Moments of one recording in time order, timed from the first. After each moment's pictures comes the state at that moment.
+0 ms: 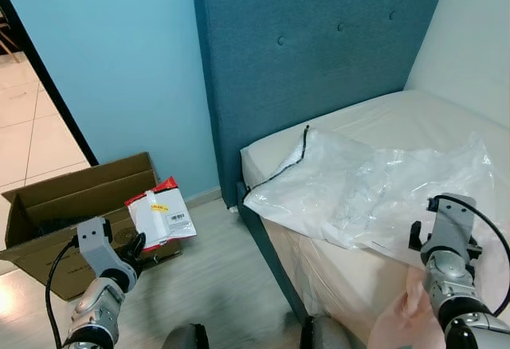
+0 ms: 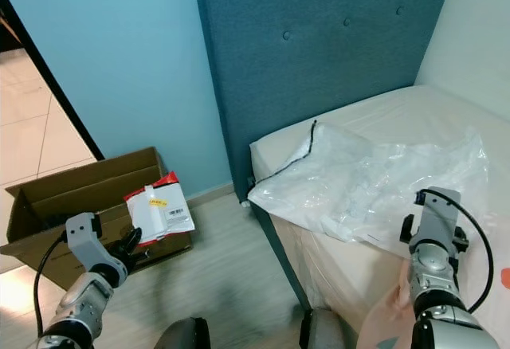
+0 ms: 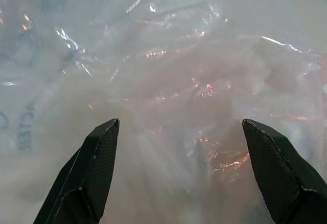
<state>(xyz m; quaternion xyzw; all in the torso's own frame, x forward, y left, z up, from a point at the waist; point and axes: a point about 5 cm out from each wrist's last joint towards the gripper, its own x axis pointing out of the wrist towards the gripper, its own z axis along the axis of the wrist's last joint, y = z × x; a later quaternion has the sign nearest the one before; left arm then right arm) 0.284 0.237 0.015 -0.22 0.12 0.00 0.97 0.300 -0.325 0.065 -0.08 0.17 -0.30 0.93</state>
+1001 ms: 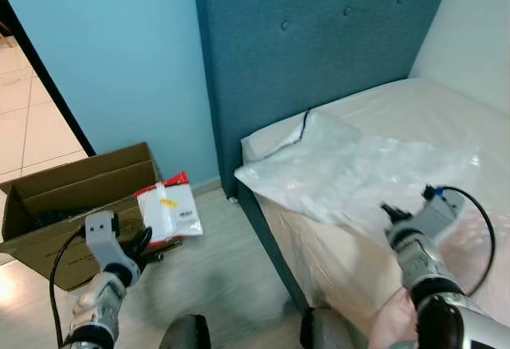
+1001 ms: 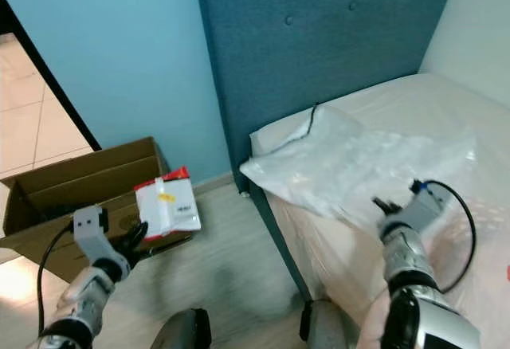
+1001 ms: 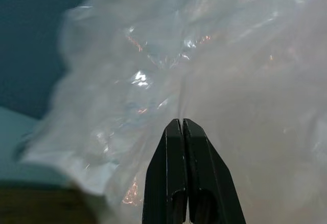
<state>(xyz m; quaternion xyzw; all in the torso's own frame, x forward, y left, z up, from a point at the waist) 0.301 0.228 0.036 -0.18 0.08 -0.05 0.98 0.342 -0.268 0.084 0.27 0.08 -0.14 0.95</state>
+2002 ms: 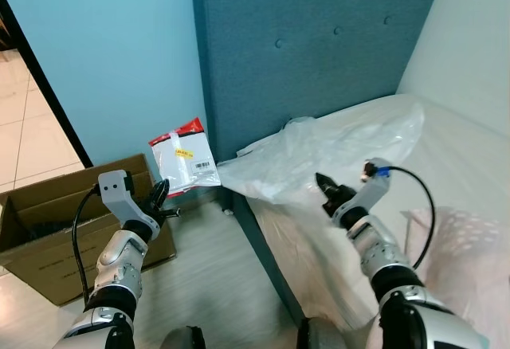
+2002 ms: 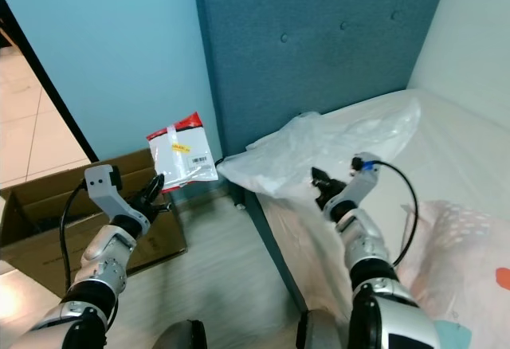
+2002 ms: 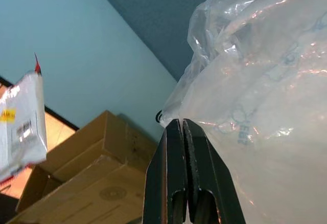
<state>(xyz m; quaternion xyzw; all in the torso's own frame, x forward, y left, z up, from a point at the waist) 0.335 0.202 0.081 -0.21 -0.03 -0.09 0.97 0.352 -0.181 0.085 0.26 0.06 0.15 0.95</state>
